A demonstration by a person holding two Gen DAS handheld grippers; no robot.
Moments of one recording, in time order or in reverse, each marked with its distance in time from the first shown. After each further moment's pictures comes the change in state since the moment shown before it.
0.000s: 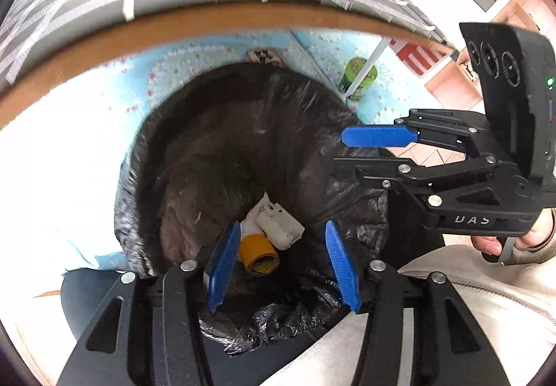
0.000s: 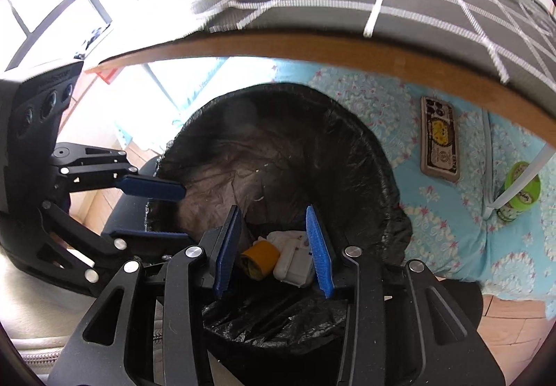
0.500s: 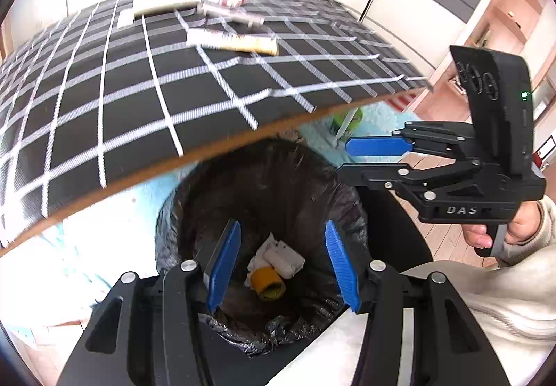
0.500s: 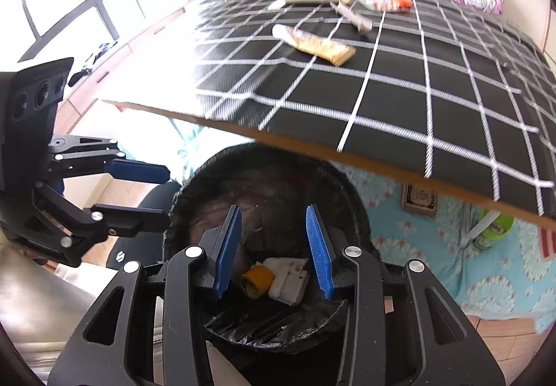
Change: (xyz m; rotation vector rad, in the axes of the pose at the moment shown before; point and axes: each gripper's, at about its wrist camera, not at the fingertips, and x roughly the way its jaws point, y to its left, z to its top) left arm -0.066 -0.012 0.016 0.080 -0.155 0.021; right arm -0.051 0.004 0.021 -0.039 -0.125 -0.020
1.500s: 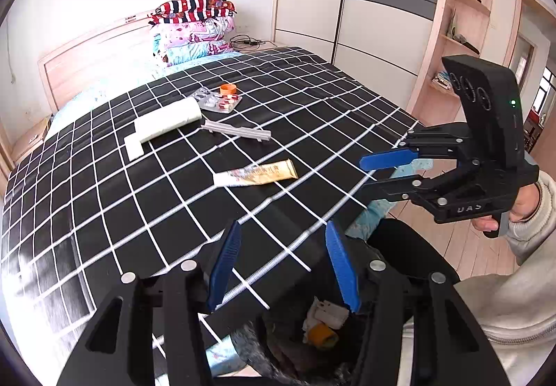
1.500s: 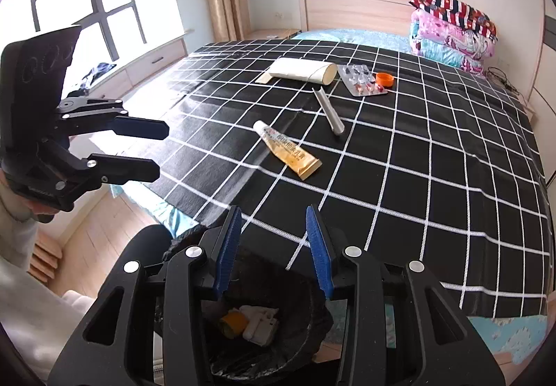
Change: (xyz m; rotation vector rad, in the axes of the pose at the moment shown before) left arm -0.041 0.022 0.085 0.240 -0.161 0.046; right arm -0.035 -0.014 0.060 -0.059 -0.137 -0.061
